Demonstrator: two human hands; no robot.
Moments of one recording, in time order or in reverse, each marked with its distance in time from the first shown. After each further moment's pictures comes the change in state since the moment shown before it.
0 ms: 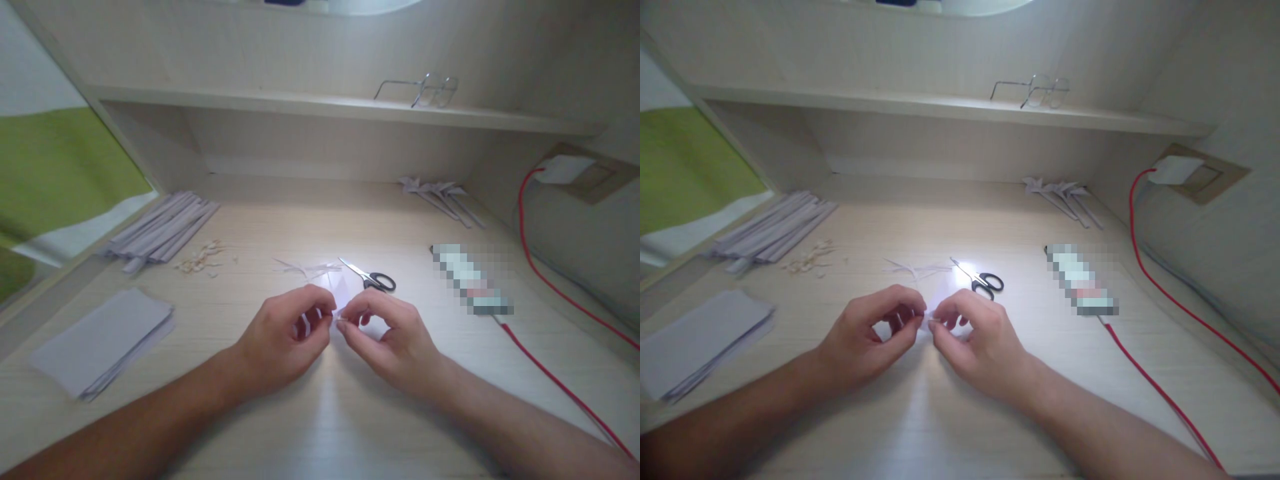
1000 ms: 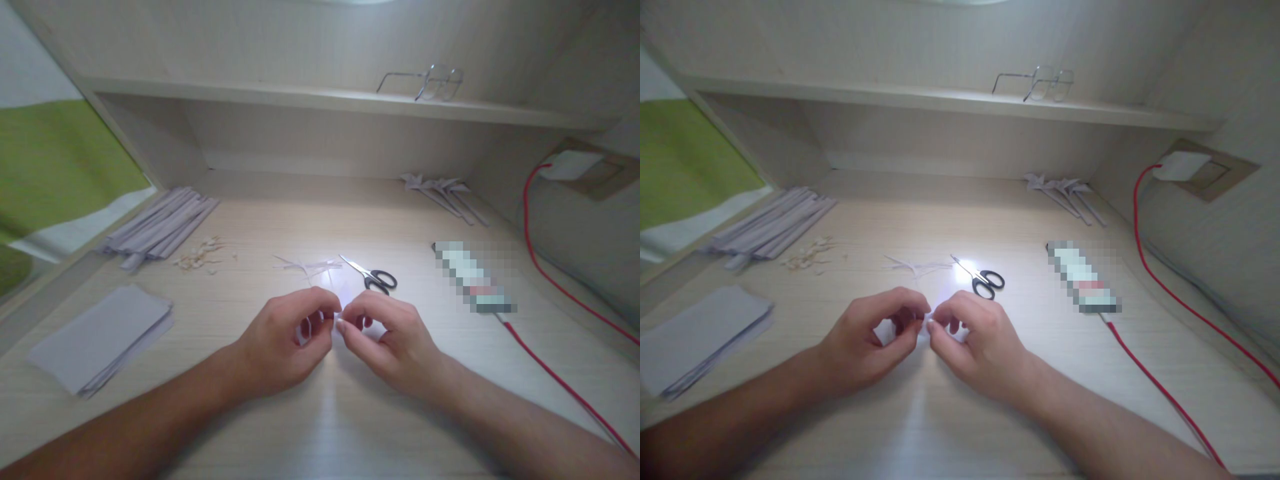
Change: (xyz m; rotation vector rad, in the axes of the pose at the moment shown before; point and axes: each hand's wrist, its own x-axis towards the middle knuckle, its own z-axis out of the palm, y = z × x) left_hand -0.002 -0.003 0.002 -0.030 -0.077 0.033; right_hand 0.000 -0.001 0.000 -0.018 -0.067 -0.036
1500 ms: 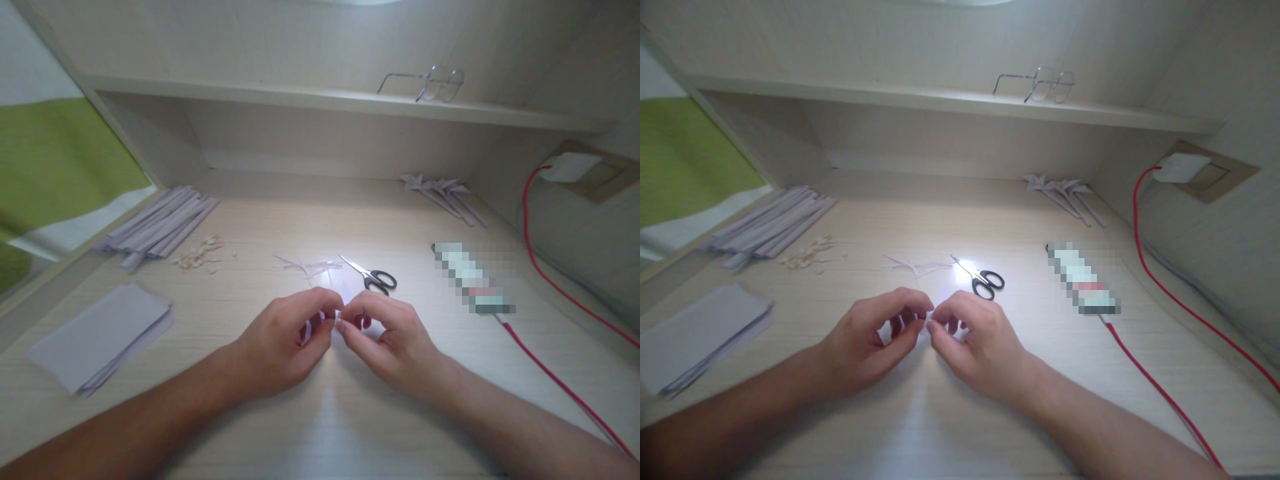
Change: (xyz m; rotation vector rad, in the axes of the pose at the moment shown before) left_hand 0.000 0.004 -0.003 0.043 -0.054 -0.005; right_hand 0.000 0.002 0.000 0.032 -0.027 0.036
